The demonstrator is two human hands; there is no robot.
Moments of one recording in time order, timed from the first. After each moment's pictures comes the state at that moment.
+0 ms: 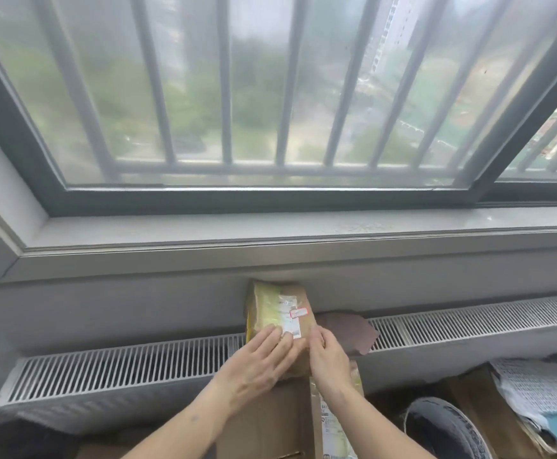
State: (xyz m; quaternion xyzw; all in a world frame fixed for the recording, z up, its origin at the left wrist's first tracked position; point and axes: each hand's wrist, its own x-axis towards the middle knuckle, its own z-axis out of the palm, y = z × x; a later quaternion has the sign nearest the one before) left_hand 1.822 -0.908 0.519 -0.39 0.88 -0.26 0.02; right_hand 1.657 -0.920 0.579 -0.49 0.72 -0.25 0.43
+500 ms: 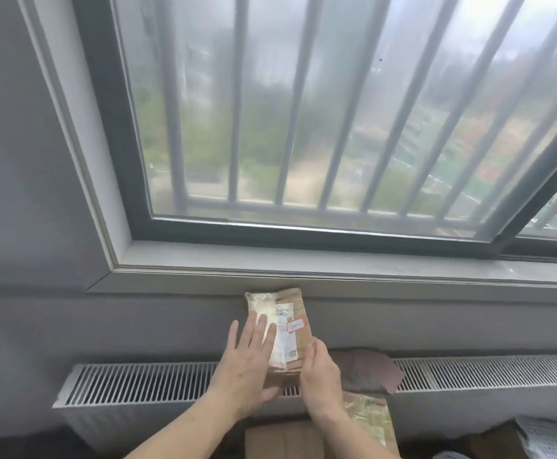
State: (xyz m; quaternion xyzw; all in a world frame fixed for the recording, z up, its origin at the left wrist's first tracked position) left_hand 1.911 -0.873 0.589 -0.64 0.77 0.00 -0.02; right_hand 1.758 -0.893 0.610 -0.59 0.67 -0.29 0.34
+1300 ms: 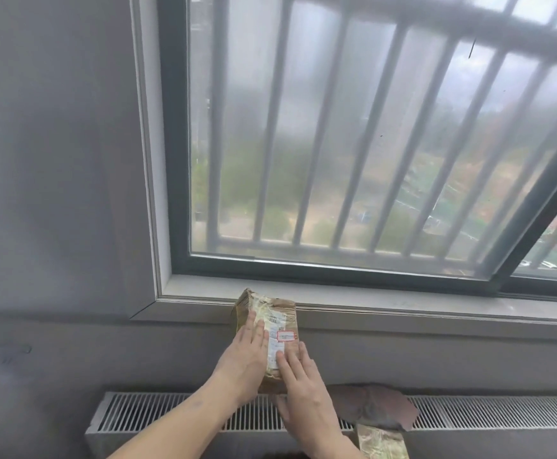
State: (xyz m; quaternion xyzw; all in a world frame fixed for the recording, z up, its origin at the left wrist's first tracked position) left_hand 1.967 -0.856 0.671 -0.63 0.76 -0.08 0.12; right_hand 1.802 -0.862 0.618 -0.87 0.48 -0.14 0.02
